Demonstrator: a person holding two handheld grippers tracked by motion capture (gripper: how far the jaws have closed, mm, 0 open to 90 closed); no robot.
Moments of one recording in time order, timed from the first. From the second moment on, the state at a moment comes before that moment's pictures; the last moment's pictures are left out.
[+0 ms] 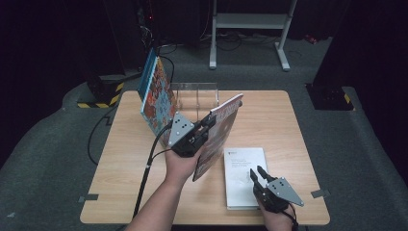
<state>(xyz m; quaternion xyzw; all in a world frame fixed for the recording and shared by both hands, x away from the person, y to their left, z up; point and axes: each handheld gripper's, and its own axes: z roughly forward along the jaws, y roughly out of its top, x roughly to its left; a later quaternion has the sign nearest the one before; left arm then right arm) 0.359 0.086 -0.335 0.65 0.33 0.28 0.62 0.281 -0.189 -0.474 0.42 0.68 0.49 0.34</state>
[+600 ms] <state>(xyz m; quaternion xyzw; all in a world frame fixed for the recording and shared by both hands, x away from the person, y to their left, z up) 0.337 0.131 -0.356 0.65 0.32 0.27 0.63 0.283 -0.190 -0.476 0.42 0.68 0.49 0.35</state>
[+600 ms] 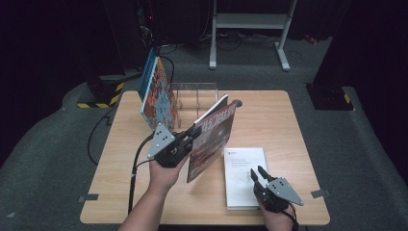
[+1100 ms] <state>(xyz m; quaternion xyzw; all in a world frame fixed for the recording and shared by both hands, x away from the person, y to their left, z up) 0.314 0.162 -0.377 0.66 0.31 0.26 0.63 0.284 -0.195 -0.477 0.43 0.68 0.48 0.35</state>
